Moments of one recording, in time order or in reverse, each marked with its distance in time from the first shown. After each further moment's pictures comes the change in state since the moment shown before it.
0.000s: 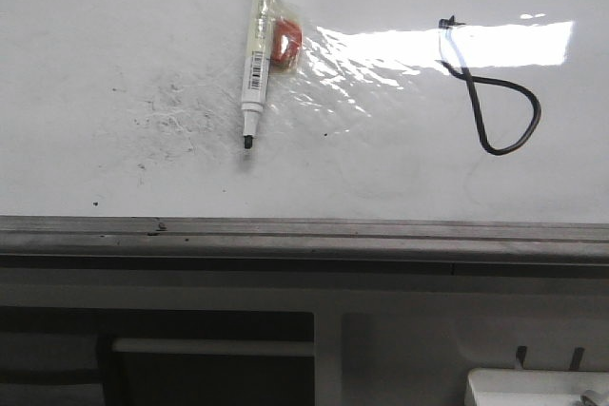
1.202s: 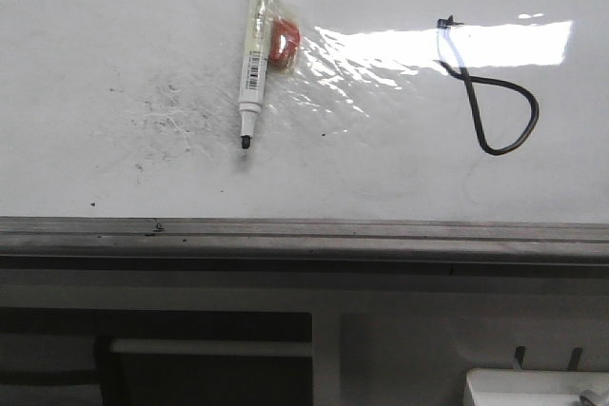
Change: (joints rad) left arm 0.460 -0.384 0.289 1.510 0.439 -1.645; right arm 0.000 0.000 0.000 0.000 0.000 0.000
